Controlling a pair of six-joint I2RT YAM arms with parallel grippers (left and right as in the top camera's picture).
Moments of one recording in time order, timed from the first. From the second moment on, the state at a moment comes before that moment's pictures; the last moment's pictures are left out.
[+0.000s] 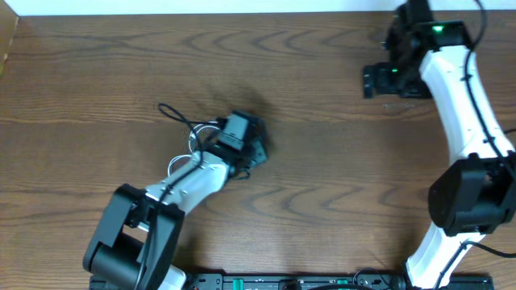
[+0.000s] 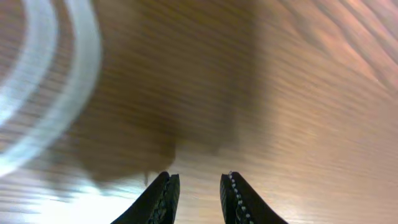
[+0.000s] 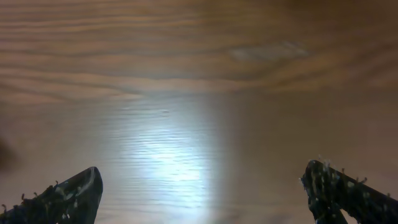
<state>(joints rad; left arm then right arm) -0.49 1.68 0.83 -0.23 0.09 -0.85 0.05 1.97 1.87 -1.30 0.02 0.13</state>
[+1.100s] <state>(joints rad) -0.33 1.68 0.82 -0.32 -0.37 -0.65 -0.07 1.97 1.87 -1.32 -0.03 0.13</state>
